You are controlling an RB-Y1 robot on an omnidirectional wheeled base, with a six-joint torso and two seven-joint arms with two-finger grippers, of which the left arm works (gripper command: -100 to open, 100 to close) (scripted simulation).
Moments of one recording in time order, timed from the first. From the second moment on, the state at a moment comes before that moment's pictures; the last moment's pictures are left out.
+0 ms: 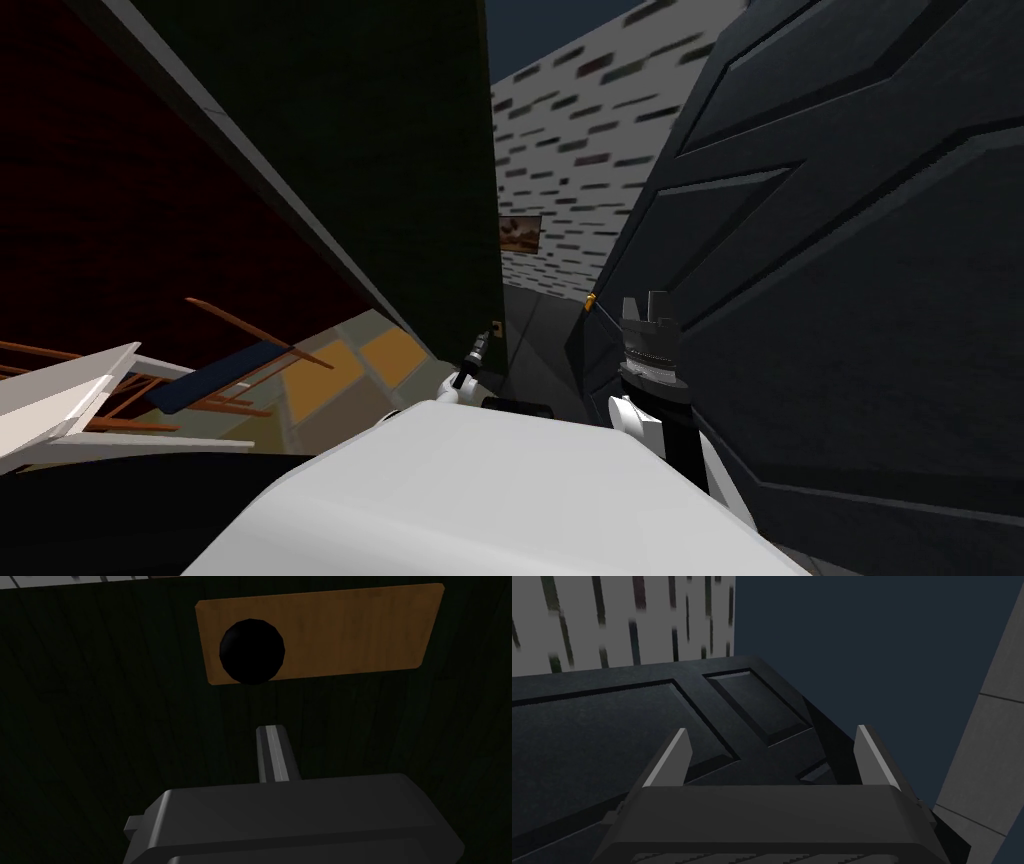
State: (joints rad) arm -0.17 0.09 -0.06 -0.61 -0.04 -0.82 0.11
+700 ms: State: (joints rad) arm -0.17 0.08 -0.05 -0.61 -0.03 -0.82 0.10
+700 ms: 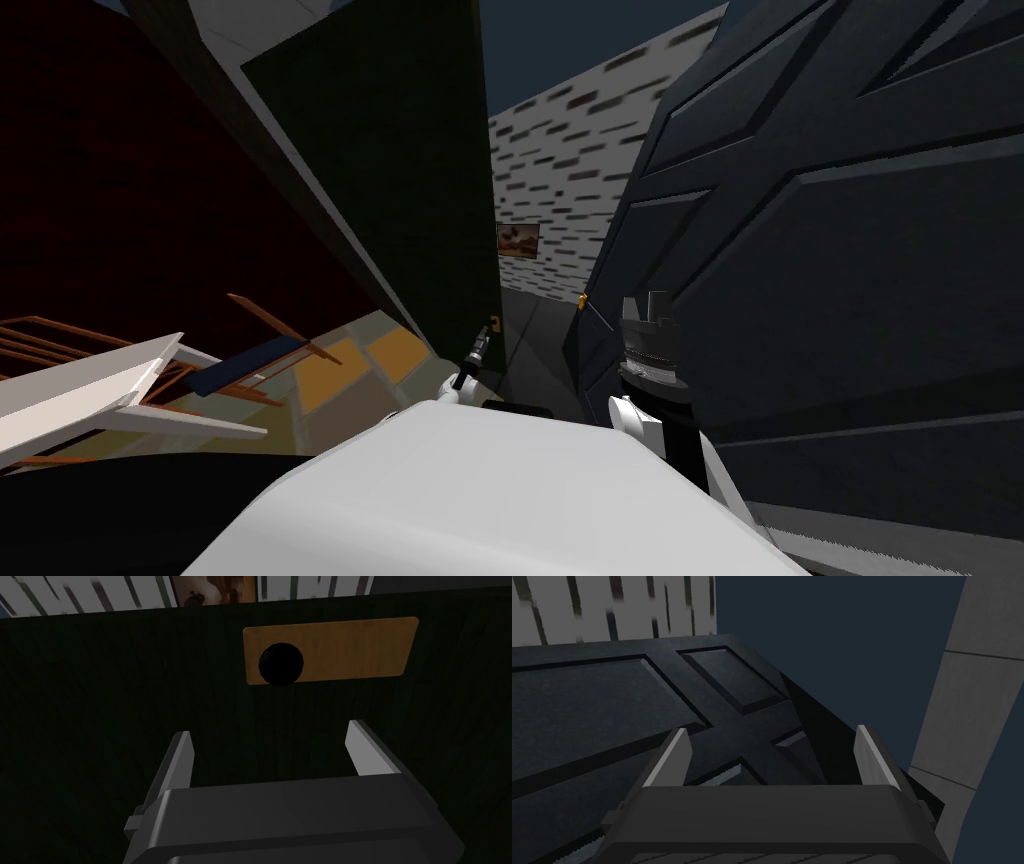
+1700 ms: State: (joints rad) arm -0.16 0.08 -0.04 -0.60 -0.03 -0.84 0.09
